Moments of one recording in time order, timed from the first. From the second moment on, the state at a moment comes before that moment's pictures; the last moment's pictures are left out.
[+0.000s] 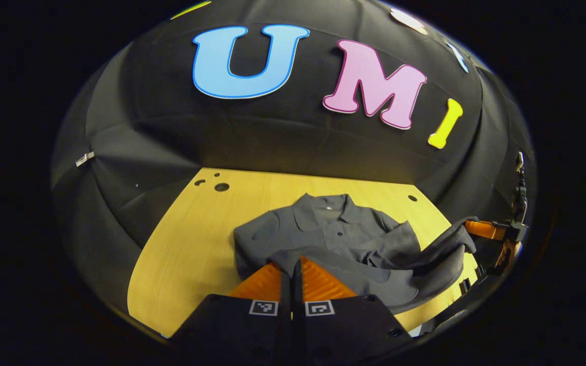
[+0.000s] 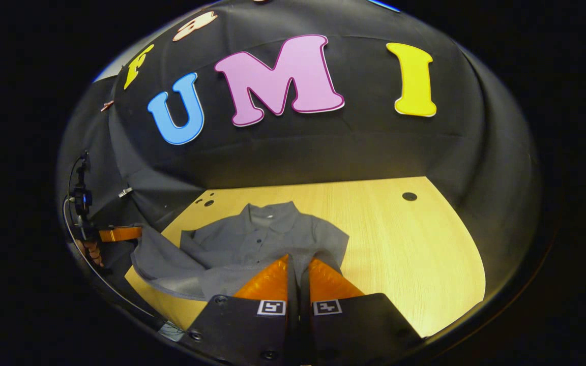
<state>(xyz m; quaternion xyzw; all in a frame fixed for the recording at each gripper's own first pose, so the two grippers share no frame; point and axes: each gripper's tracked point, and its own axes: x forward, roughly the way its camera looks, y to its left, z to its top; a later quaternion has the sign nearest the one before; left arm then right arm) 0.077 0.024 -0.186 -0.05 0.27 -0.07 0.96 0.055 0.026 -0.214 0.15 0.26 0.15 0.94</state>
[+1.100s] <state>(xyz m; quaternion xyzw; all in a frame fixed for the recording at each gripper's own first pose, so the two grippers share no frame) 0.284 0.053 -0.338 -0.02 0.34 0.02 0.94 0.240 0.052 -0.390 0.14 0.36 0.09 0.92</state>
